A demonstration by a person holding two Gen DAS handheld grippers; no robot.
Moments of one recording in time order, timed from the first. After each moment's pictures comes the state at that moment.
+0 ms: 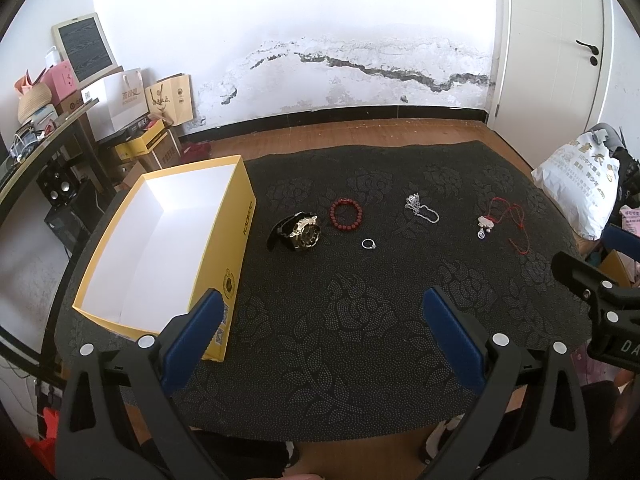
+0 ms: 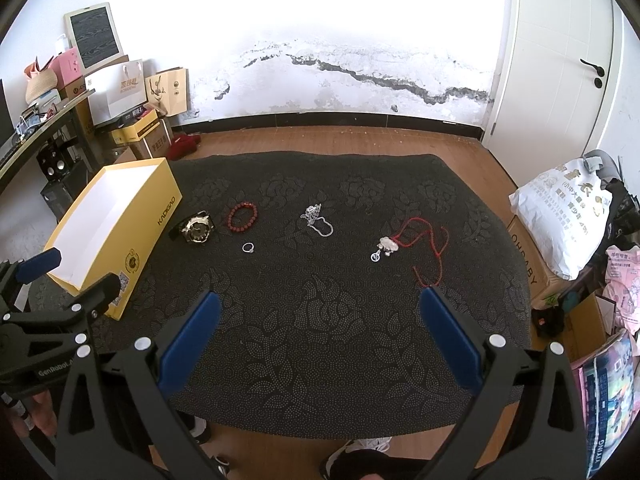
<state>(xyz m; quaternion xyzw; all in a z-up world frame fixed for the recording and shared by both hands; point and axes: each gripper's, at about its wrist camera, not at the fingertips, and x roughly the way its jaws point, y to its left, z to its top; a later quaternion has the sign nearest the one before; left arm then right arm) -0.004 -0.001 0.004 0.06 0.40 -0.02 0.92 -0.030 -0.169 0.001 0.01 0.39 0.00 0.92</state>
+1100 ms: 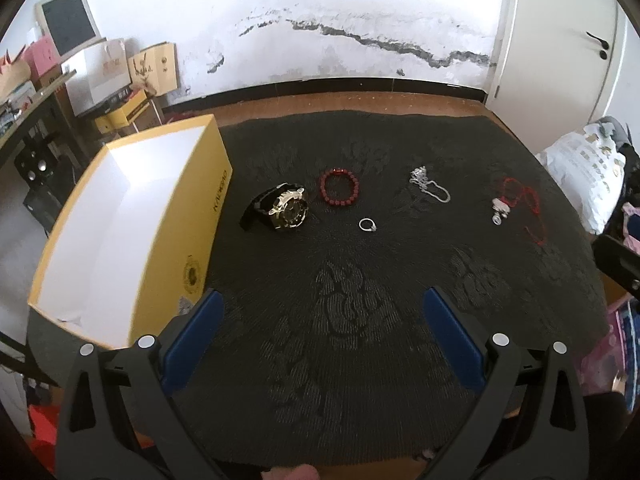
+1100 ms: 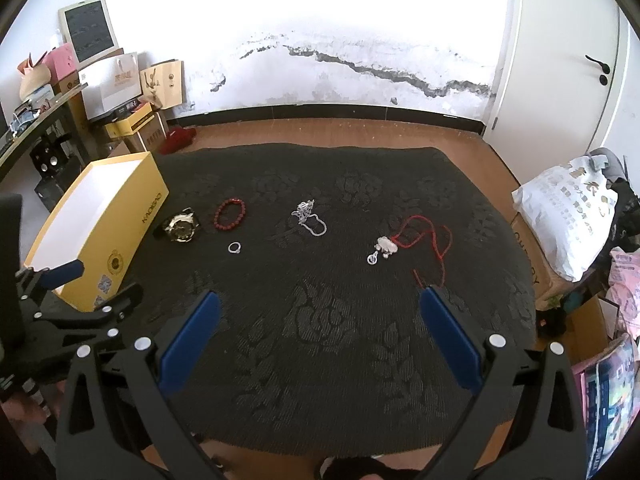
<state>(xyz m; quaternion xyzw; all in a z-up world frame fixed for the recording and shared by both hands) 0.055 -0.002 -0.061 0.04 0.45 -0.03 0.89 0.010 -0.181 -0.023 0.01 0.41 0.00 0.91</state>
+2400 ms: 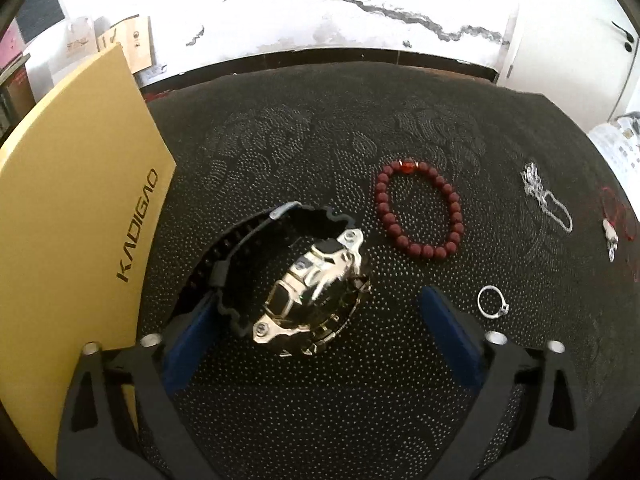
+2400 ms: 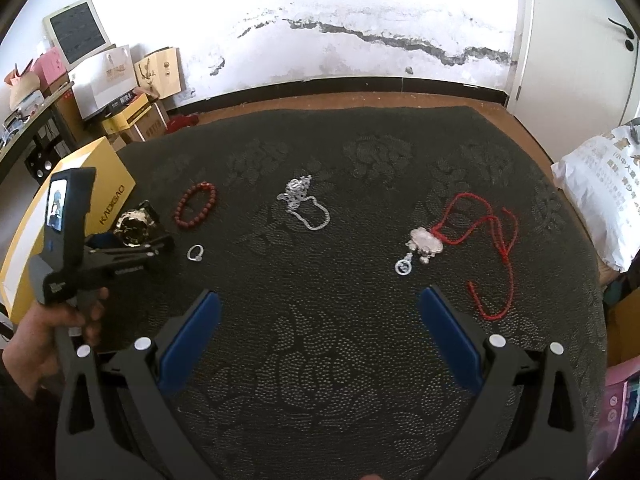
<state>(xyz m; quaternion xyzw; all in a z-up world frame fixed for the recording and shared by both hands) 0.214 0.025 -0.178 0.04 0.48 -0.05 0.87 0.098 -0.205 -0.127 0.05 0.44 0.02 0.90</state>
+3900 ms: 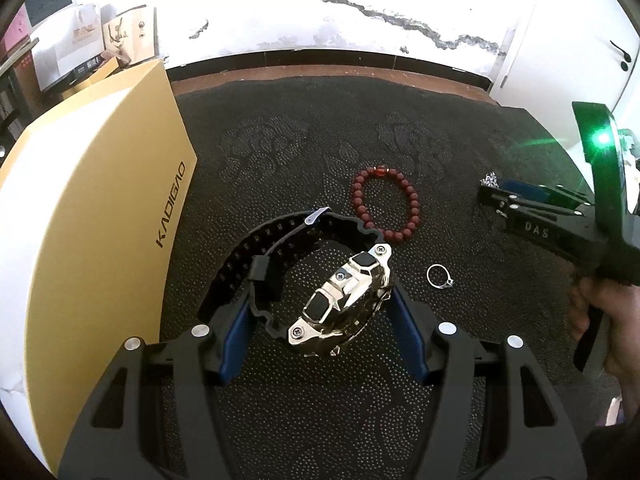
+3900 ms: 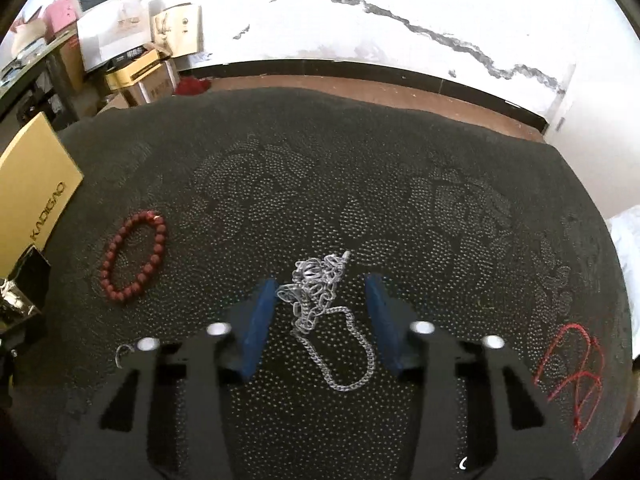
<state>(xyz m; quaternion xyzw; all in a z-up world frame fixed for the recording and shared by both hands) 0.183 0.034 -0.140 0.01 0.49 -0.06 0.87 0.251 -0.162 -0.194 -0.03 0.46 0.08 0.88</state>
